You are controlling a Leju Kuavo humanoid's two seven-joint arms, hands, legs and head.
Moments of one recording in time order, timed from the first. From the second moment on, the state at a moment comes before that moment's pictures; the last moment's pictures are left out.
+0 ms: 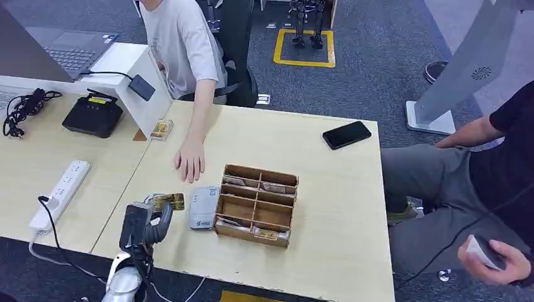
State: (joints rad) left arm 0.01 0.00 0.00 -1.36 -0.07 0.28 -0.31; right arm -0.05 -0.07 1.10 -0.11 -0.62 -0.36 -0.04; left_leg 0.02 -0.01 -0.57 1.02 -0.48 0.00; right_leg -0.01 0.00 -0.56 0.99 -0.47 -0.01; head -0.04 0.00
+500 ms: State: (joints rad) left arm -0.19 0.04 0.06 -1.46 0.12 0.33 -0.37; right arm -0.05 -0.07 1.14 -0.11 -0.61 -0.36 -0.03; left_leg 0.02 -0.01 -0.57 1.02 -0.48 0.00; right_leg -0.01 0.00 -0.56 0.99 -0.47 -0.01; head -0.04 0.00
